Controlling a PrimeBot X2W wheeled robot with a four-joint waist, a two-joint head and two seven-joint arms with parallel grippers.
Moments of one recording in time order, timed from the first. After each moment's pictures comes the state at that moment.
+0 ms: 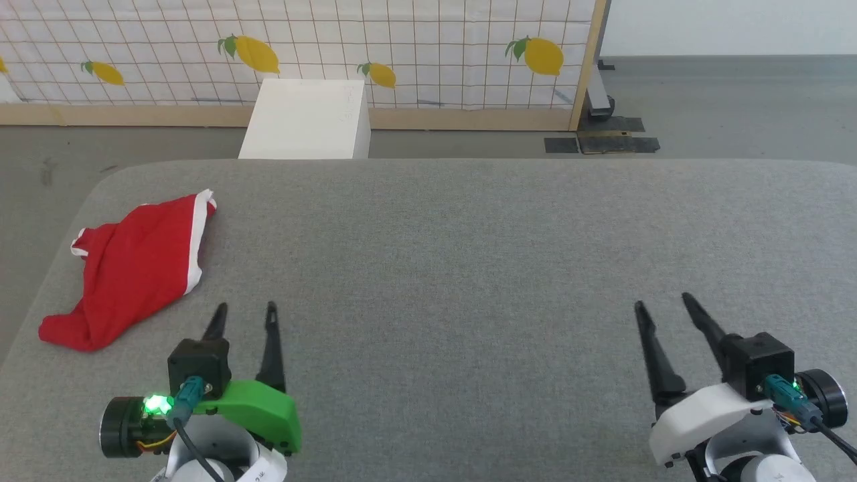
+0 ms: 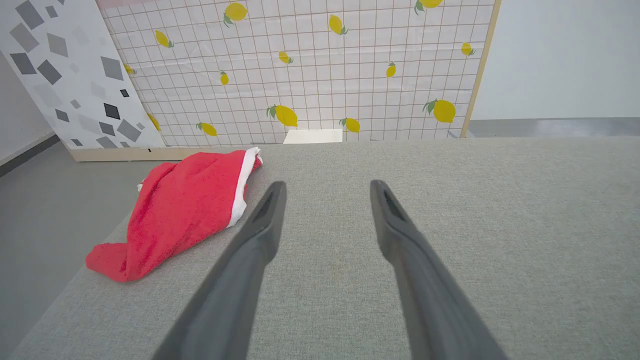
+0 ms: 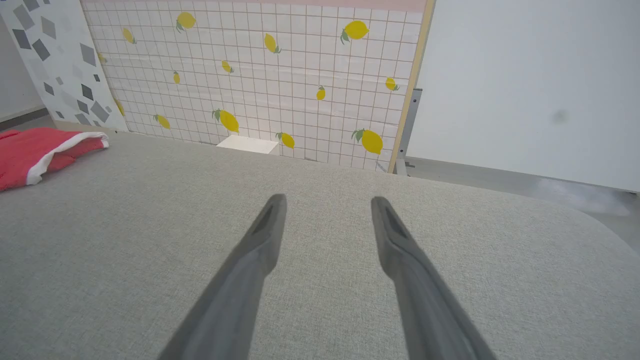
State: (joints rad) left arm -0.01 0.06 -0.01 0.00 -0.01 0.00 0.00; right arm 0.02 -0.05 0.00 0.00 0.01 0.13 0.00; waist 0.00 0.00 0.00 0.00
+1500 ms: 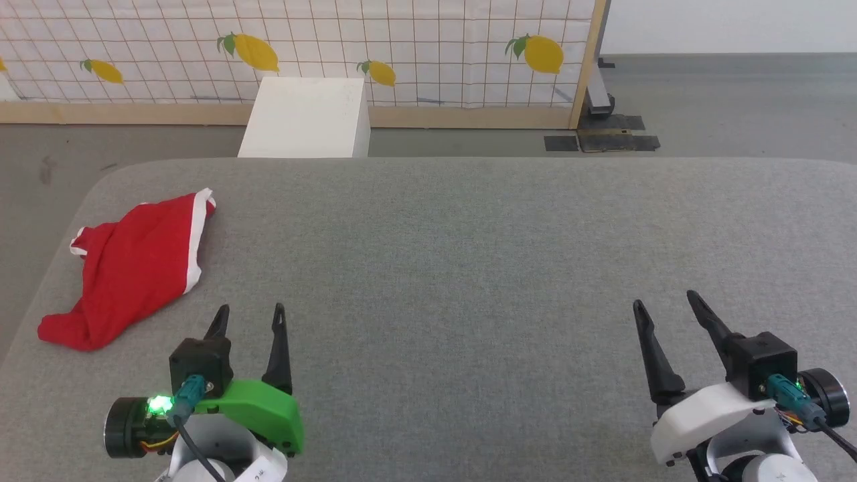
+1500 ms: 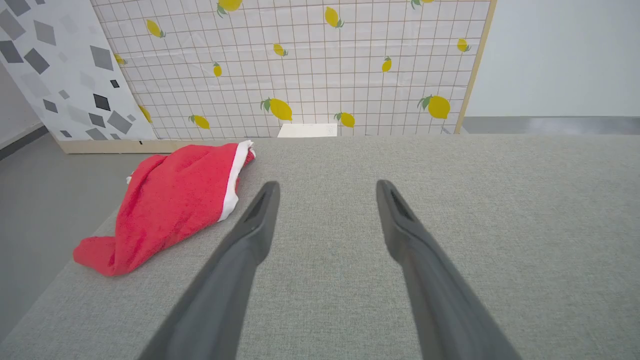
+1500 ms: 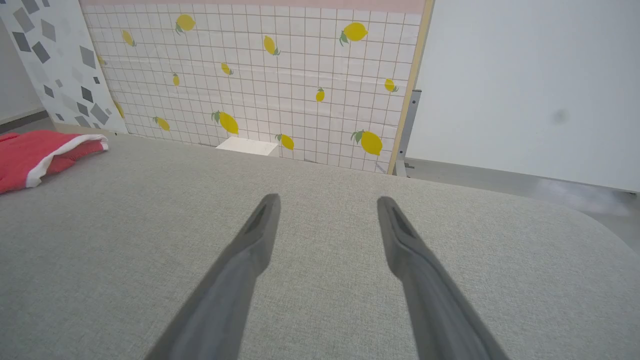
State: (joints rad) left arm -0.01 0.06 -0.02 0.00 -0.03 0.00 0.02; right arm 0.02 -0.05 0.00 -0.01 0.01 0.13 -0.01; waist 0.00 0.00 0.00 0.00
